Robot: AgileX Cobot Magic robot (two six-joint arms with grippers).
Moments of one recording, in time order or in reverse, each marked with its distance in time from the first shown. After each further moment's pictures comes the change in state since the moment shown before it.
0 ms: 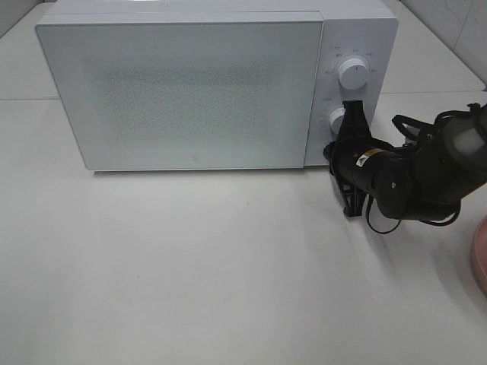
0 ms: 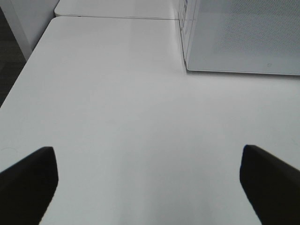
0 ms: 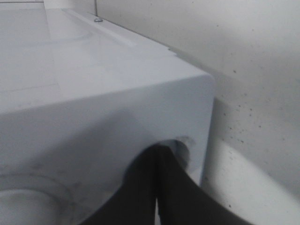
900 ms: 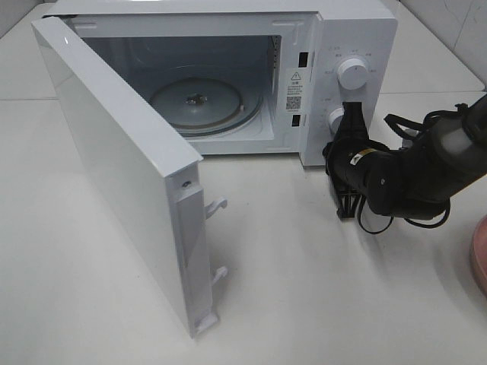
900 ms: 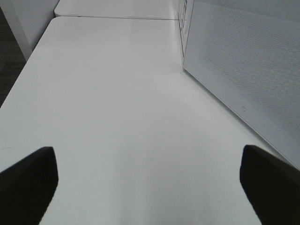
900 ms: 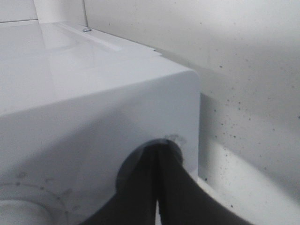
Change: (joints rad) left arm 0.000 0.000 0.000 0.000 0.000 0.000; right arm 0.020 0.015 -0.032 0.083 0.024 0.013
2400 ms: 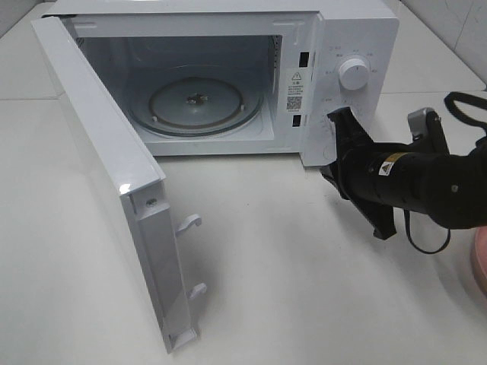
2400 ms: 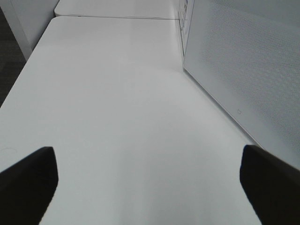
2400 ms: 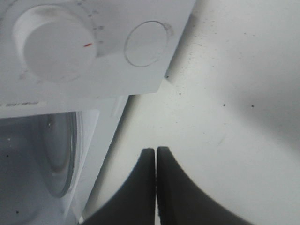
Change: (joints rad) left arm 0.000 0.000 0.000 0.000 -0.001 0.000; right arm 0.053 -0.358 0.258 -0.185 0.268 -0.250
